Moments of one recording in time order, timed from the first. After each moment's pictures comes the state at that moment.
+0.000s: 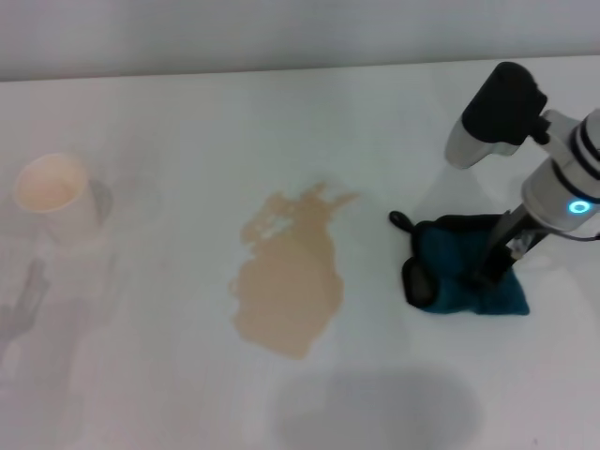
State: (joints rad) left arm -0.26 -2.08 0.71 -0.12 -2.24 -1.44 2.39; right arm 0.63 2.03 -1.35 -0.95 -2.64 -1.42 2.33
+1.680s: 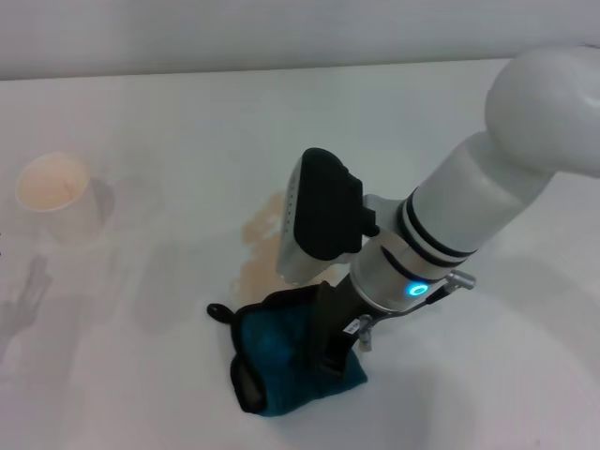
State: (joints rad) left arm -0.27 -2.08 0.71 -0.12 -2.24 -1.43 2.39; right arm 0.68 2.03 -1.98 -1.04 -2.13 -1.18 2.32
